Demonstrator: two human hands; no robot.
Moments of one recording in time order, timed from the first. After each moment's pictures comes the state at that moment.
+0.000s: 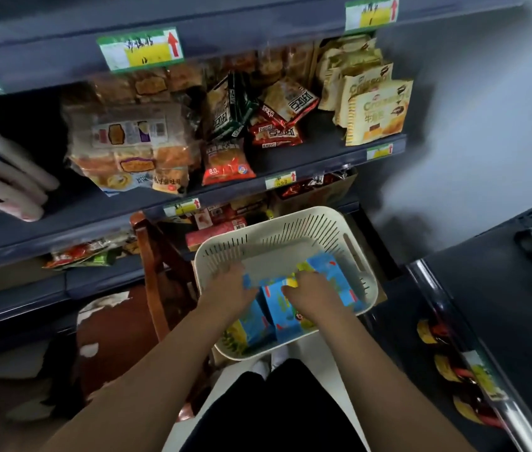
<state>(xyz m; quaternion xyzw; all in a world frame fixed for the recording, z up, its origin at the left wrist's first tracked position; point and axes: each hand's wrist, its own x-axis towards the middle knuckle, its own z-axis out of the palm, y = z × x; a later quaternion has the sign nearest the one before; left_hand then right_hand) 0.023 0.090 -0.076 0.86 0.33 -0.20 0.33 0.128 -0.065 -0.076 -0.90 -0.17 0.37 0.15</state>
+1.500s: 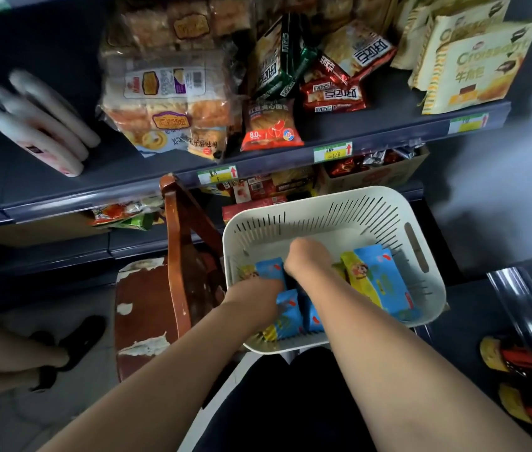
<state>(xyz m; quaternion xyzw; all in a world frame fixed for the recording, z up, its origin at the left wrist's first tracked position) 0.011 0.076 -0.118 0.90 0.23 -0.33 0.18 0.140 0.038 -0.157 -0.91 -0.26 0.33 -0.02</state>
